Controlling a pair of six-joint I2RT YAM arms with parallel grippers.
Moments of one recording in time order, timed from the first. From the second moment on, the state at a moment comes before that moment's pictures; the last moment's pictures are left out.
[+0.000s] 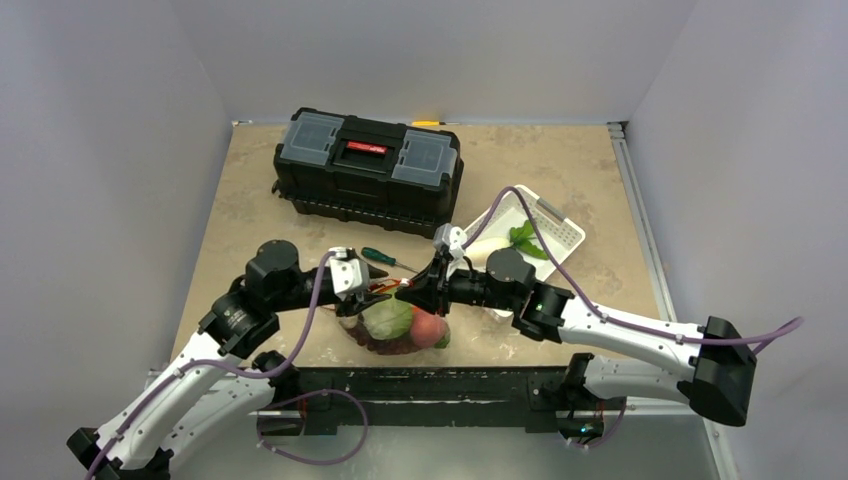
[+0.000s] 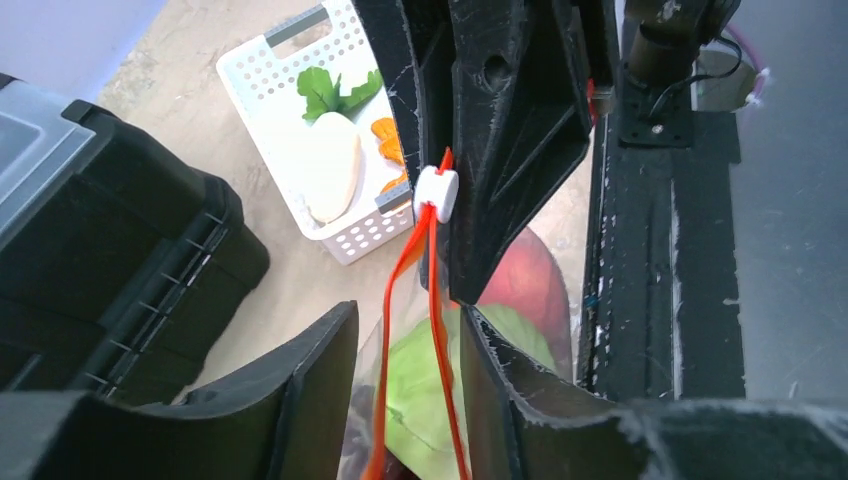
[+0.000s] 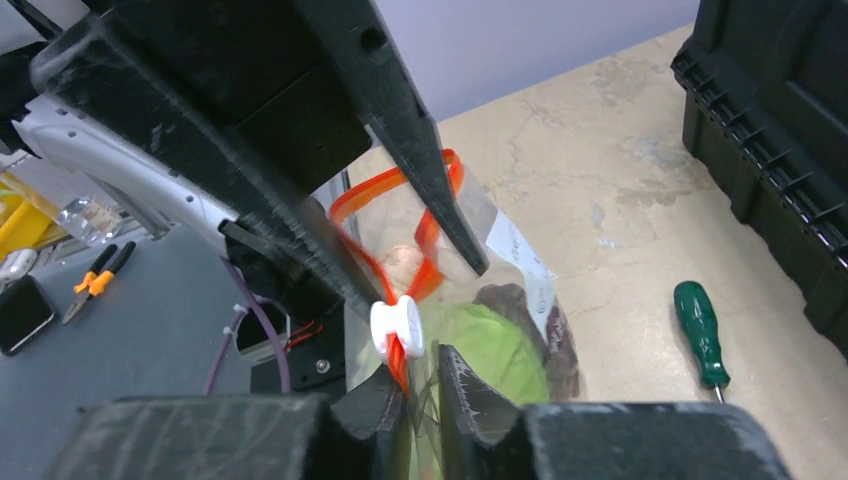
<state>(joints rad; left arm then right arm) -0.66 0.63 0.73 -0.38 0.59 0.34 1.05 1.09 0.68 0.33 -0.28 0.25</state>
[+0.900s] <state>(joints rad) -0.65 0.74 0.81 -0.28 0.84 0.16 1.05 1.11 0.69 0.33 -0.44 0.26</state>
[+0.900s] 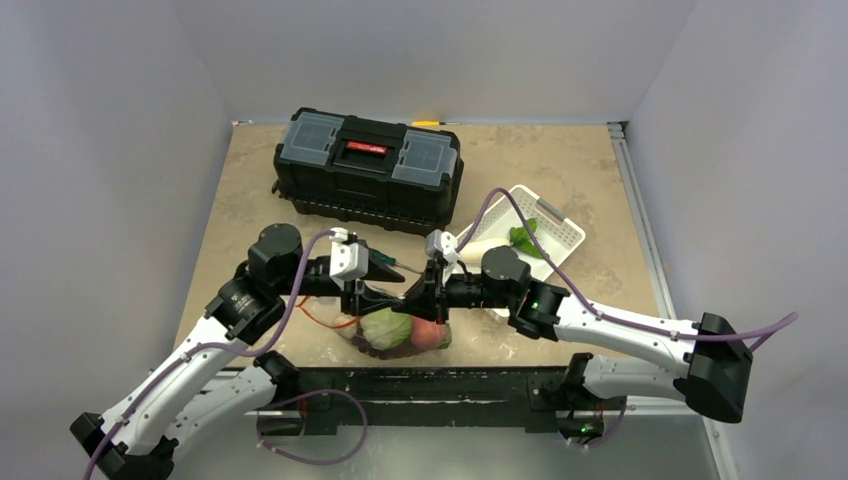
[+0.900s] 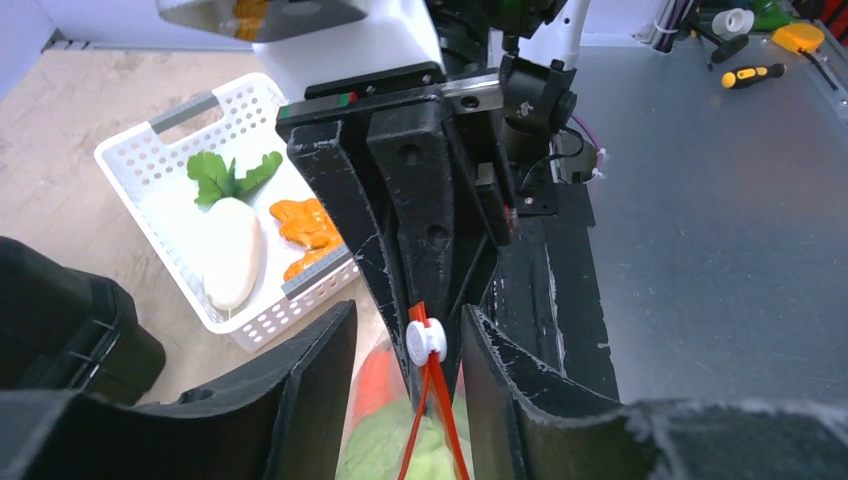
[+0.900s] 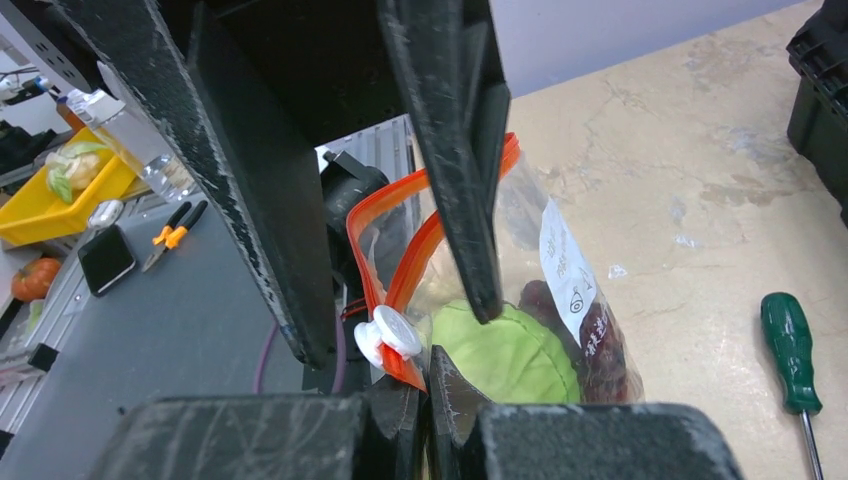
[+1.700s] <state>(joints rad) -0.65 0.75 0.81 -0.28 0.83 0.17 1.05 1.10 0.69 0.33 -0.39 0.30</state>
